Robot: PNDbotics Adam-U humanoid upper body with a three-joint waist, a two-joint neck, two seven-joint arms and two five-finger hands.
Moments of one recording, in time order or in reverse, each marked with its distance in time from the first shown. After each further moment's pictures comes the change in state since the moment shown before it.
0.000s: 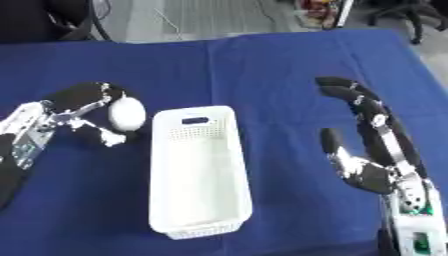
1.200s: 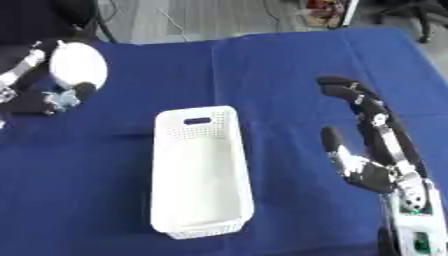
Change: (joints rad) left arm 0.256 0.167 0.110 -0.745 0.971 0.370 -0.232; right arm 0.009 0.000 -0.012 0.000 0.008 0.008 0.000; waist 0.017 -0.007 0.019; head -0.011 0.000
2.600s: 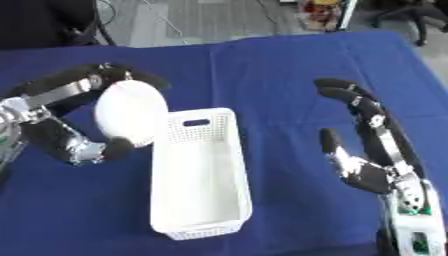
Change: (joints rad) left arm -0.069 -0.070 -0.245 -0.147 -0.034 -0.020 -0.281; right arm 0.000 0.000 0.002 0.000 -0.002 -0.003 0.005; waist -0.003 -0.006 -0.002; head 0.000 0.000
